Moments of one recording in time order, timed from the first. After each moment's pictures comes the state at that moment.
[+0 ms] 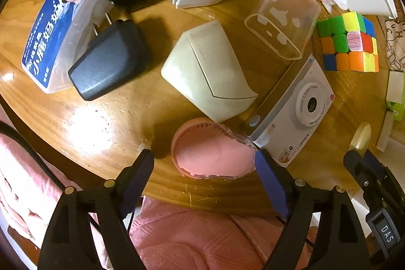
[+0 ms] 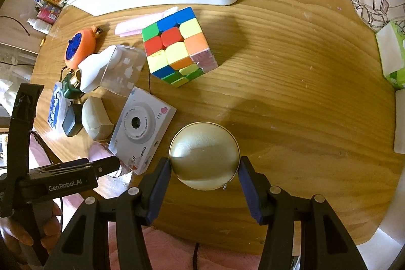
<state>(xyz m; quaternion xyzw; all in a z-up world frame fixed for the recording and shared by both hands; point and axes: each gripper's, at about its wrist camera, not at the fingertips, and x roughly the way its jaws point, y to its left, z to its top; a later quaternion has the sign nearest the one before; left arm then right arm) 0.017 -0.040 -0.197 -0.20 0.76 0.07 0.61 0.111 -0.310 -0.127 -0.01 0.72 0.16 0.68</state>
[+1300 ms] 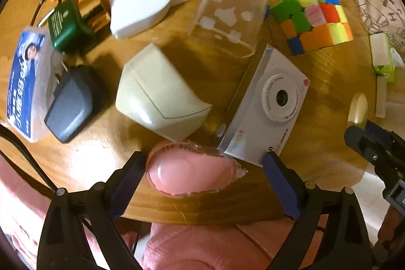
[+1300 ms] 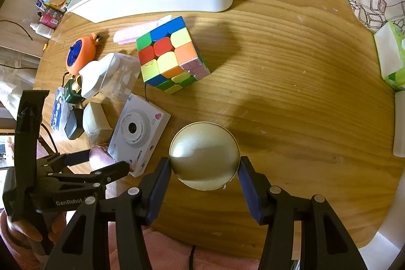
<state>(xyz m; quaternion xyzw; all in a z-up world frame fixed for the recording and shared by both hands) 0.041 -0.099 -0.221 -0.14 0.74 -0.02 0.66 0.115 -0.316 -0.127 0.00 0.71 0.16 0.68</state>
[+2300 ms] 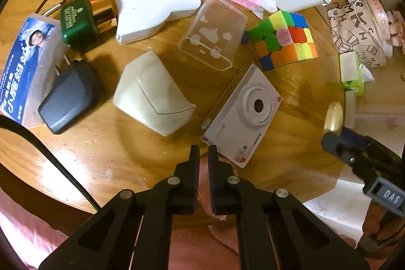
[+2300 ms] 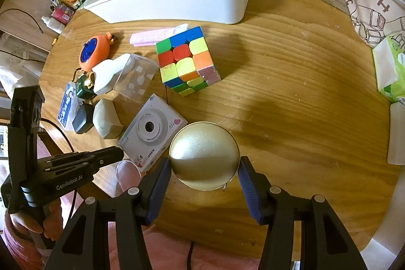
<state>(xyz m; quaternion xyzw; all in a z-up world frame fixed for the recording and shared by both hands) 0.027 -0.091 -0.196 -0.22 0.68 -0.06 0.70 0.106 -0.311 -0.108 -0.01 0.69 0.18 0.70</state>
